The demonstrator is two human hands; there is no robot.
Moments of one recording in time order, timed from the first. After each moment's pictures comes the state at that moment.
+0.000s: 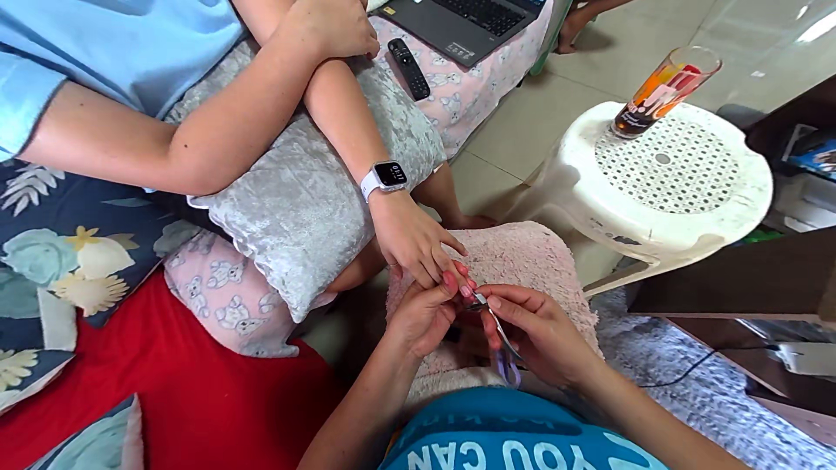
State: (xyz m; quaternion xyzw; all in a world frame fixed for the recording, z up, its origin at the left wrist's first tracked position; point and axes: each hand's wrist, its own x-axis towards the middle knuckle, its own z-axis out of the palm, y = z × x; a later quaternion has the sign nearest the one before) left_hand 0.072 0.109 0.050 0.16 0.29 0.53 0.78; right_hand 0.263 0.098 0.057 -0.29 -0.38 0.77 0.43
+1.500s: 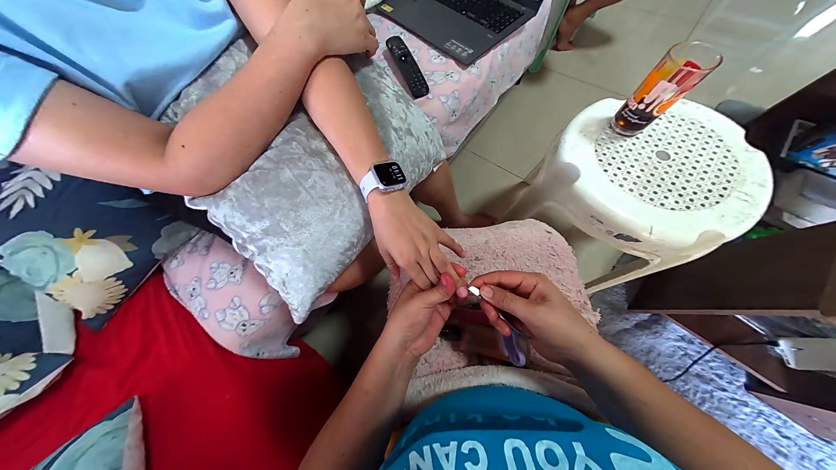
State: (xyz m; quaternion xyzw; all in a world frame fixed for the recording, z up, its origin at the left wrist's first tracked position) left_hand 0.065 0.108 0.048 0.19 0.33 0.53 0.75; right_hand 0.263 0.120 0.065 -0.34 -0.47 0.73 0.37
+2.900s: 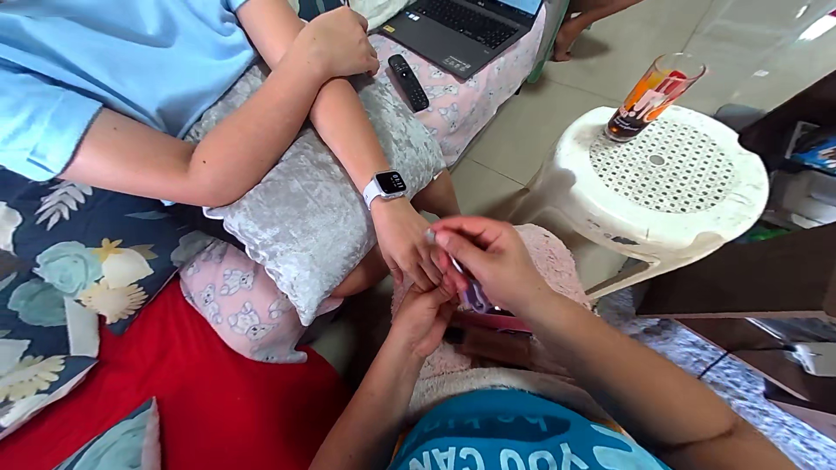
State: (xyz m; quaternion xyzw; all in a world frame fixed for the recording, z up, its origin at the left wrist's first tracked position) left_hand 0.077 0.105 0.059 0.17 0.39 0.55 0.71; right_hand 0.210 0.161 0.108 -0.25 -0.57 0.61 0.49
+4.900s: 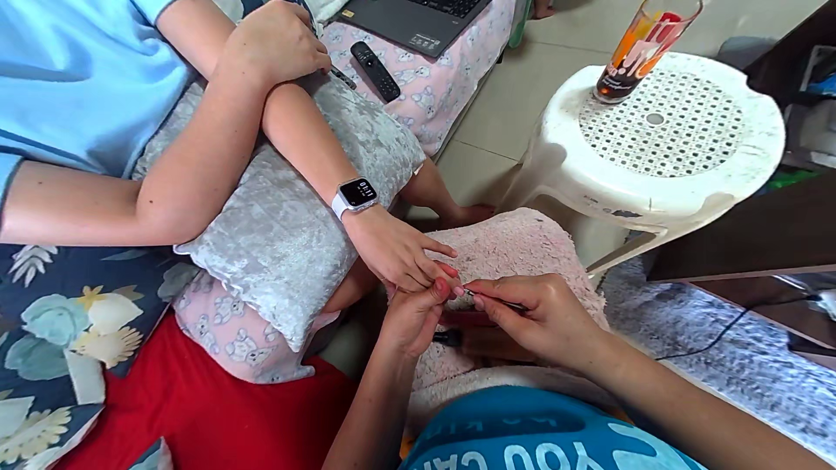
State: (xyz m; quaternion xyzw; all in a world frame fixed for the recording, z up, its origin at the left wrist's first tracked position) left_hand 0.066 0.124 0.043 0.25 0.33 0.52 0.75; right_hand 0.274 0.120 0.053 -0.38 -0.74 0.36 0.42
